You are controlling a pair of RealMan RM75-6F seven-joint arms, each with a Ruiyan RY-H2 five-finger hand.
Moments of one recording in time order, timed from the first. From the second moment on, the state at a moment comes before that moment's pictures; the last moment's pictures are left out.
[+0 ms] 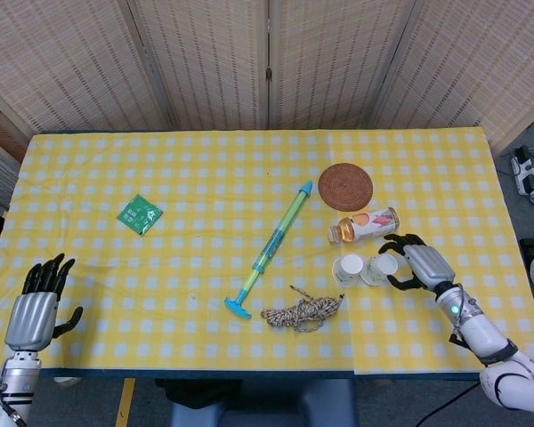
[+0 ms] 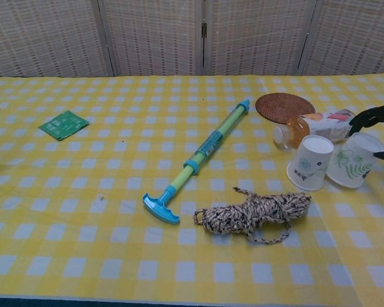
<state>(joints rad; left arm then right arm) -0.17 -1.31 -0.07 -1.52 1.42 1.42 0.15 0.54 -1.21 0.07 -1.42 -1.32 0.79 0.33</state>
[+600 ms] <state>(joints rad) -0.16 -1.31 -0.07 -1.51 1.41 1.41 0.15 0.54 -1.22 0.07 -1.42 -1.30 0.78 0.29</state>
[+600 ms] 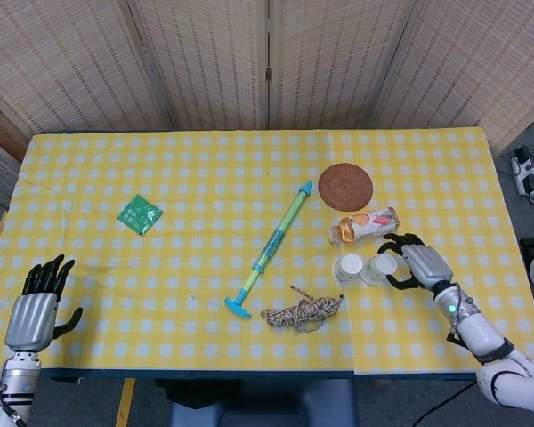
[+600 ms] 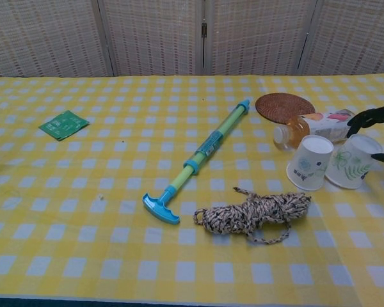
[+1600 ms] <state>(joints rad) -0.17 -1.31 -0.07 -1.53 1.43 1.42 0.16 0.35 -1.14 0.08 -1.58 -1.41 1.26 0.19</state>
